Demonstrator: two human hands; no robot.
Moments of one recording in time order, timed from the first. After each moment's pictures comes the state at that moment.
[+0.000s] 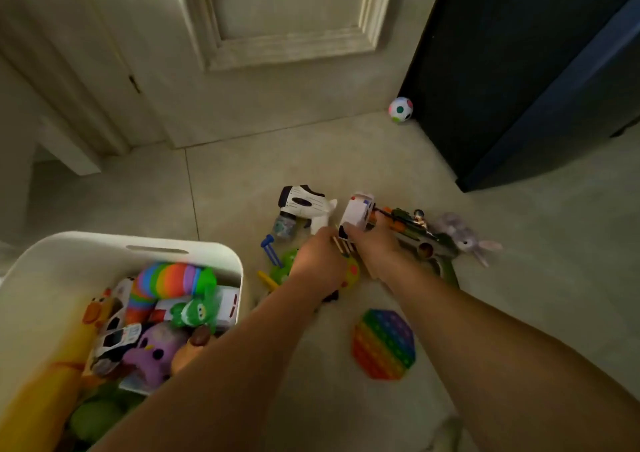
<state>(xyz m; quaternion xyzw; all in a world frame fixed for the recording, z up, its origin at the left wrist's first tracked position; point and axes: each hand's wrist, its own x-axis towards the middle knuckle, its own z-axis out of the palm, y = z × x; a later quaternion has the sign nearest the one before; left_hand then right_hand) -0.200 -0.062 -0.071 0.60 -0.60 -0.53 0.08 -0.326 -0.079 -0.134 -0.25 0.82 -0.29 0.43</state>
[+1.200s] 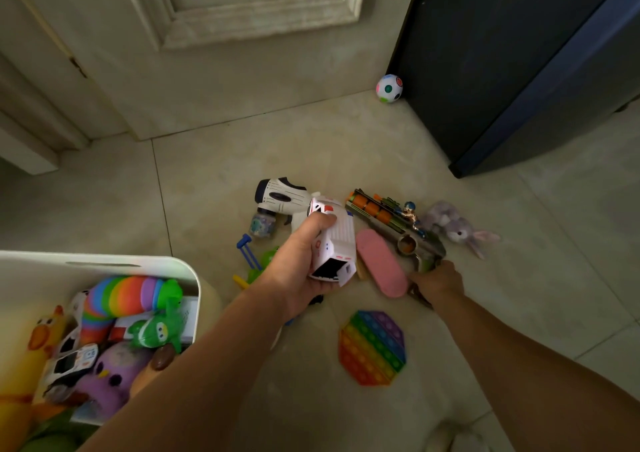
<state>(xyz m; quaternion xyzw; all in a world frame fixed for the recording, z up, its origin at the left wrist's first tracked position) -0.213 -0.071 -0.081 0.49 -0.21 -0.82 0.21 -0.445 -0.004 -0.205 -0.14 0.93 -0.11 0.32</state>
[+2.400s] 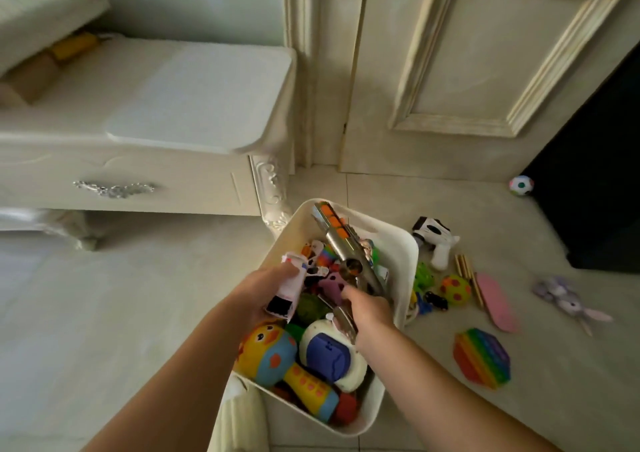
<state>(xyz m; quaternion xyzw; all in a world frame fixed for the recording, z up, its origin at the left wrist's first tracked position) 0.144 0.072 0.002 0.66 -0.20 -0.66 0.29 -0.024 0.075 -0.031 -0.10 0.70 -0.36 0.60</state>
